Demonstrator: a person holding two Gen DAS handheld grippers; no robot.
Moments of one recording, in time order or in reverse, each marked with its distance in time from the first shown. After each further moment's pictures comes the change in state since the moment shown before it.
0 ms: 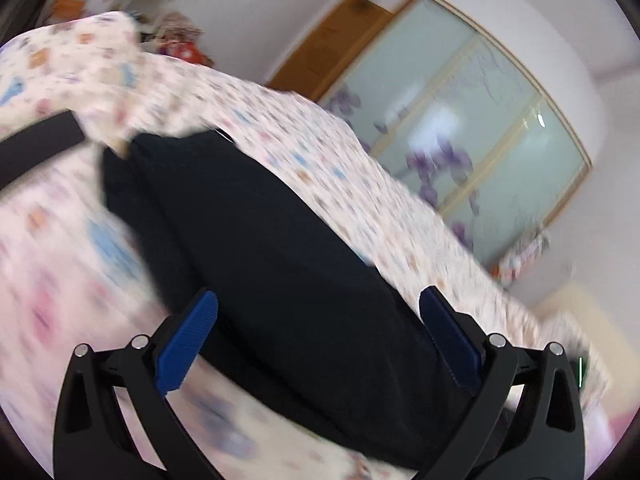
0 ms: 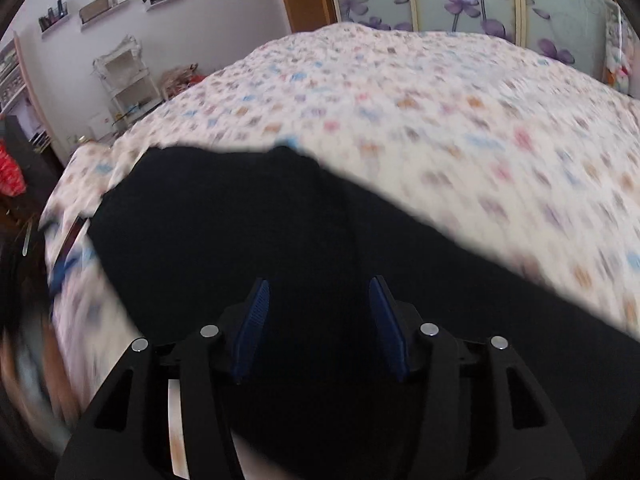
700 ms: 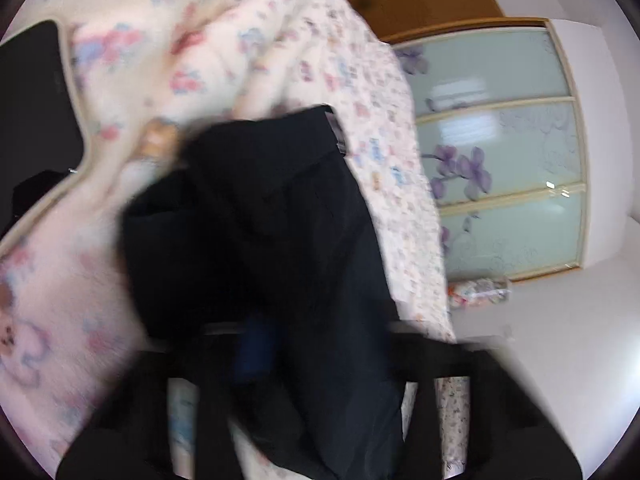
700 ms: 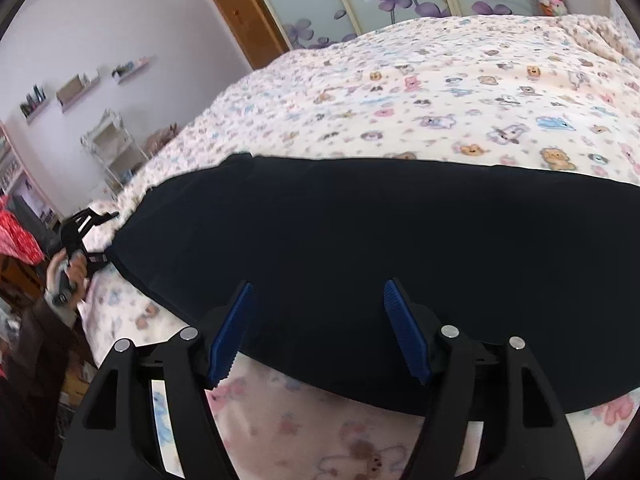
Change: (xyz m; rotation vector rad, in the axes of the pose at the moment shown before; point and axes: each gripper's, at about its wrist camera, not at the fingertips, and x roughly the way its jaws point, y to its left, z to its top) left arm 0.097 0.131 0.097 -0.437 0.344 -0.061; right arm -0.055 -0.074 -0.082 0.253 -0.121 0.054
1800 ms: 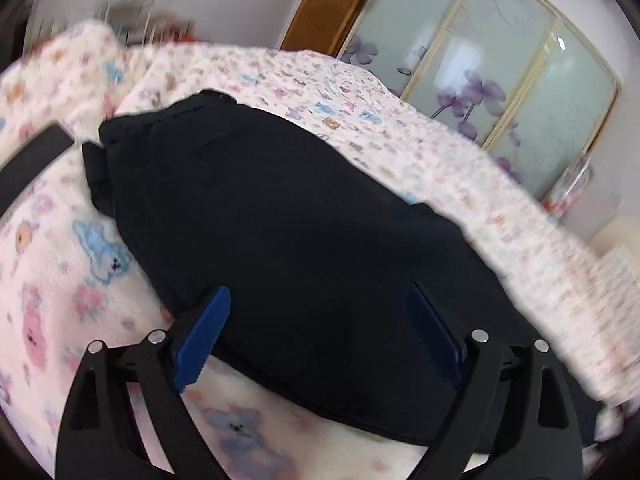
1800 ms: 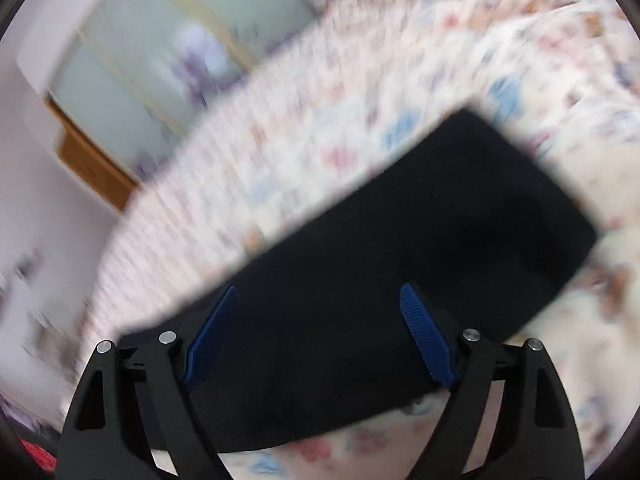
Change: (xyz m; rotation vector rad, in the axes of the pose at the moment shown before) left arm 0.017 -0.077 -0.186 0.657 -0.228 0.348; right arm -0.131 -0.179 -0.025 0.627 -0.358 -0.289
